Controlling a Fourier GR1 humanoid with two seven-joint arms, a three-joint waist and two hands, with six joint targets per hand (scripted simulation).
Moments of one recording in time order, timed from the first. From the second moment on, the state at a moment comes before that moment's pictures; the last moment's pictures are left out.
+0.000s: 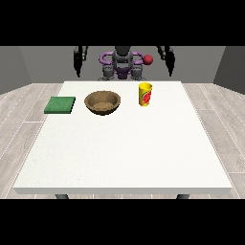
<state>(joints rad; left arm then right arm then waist) -0.02 0.12 0.03 -1.55 0.00 -0.02 0.01 0.00 -0.13 0.01 -1.58 -0.01 0.00 0.03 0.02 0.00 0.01</state>
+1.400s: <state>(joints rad) -0.31 0.03 0.06 -1.53 0.15 0.02 -0.13 -0.38 -0.03 0.17 -1.72 0.00 -0.33 0.14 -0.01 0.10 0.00</state>
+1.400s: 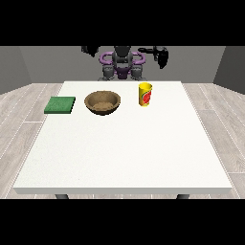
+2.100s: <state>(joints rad) -0.27 0.03 0.05 -1.25 0.08 -0.01 -0.48 -0.50 -0.16 -0.04 -1.50 -0.04 -0.24 0.03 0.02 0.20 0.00</state>
